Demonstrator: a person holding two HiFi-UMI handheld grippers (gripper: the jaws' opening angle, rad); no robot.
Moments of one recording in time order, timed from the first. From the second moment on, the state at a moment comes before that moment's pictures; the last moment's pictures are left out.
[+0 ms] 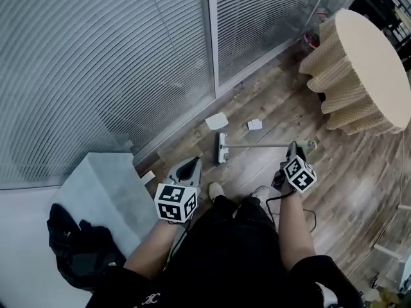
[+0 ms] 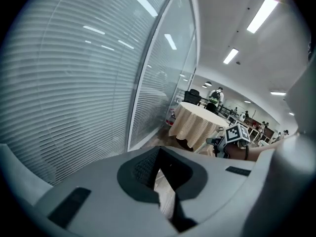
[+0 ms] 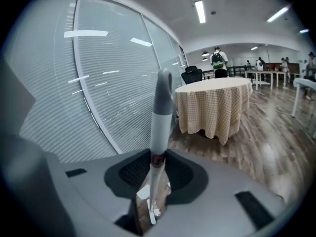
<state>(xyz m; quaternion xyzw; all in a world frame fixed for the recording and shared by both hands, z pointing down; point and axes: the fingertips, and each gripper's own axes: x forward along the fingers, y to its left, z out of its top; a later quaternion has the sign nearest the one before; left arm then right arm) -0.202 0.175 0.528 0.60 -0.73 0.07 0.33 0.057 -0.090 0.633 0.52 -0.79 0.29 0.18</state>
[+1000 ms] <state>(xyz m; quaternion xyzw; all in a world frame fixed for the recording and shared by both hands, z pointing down) 0.009 0.009 0.512 0.70 -0.64 0.13 0.30 0.344 -0.169 0.611 0.62 -0.72 0.28 0.16</state>
